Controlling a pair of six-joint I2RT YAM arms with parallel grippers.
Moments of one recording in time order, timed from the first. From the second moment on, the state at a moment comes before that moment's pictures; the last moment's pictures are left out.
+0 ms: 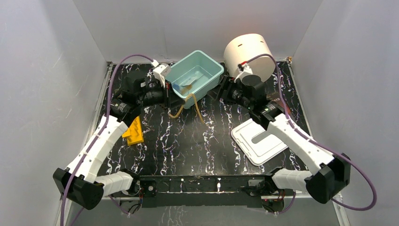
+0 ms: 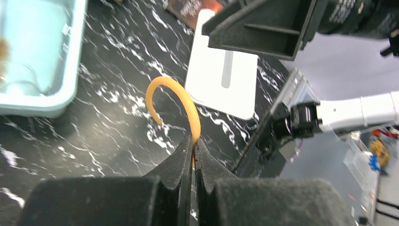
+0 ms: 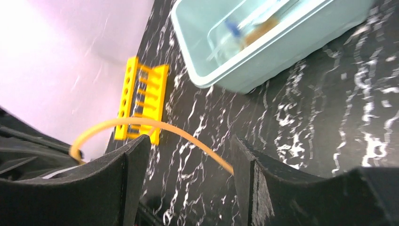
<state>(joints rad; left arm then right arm) -0.42 1.16 1.20 -0.49 0.64 -0.26 0.62 1.22 1.10 -0.20 -0.14 0.69</state>
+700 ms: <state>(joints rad) -0.37 1.61 1.73 -0.36 0.41 -0.12 0.62 1.12 1.10 -0.24 0.17 0.64</state>
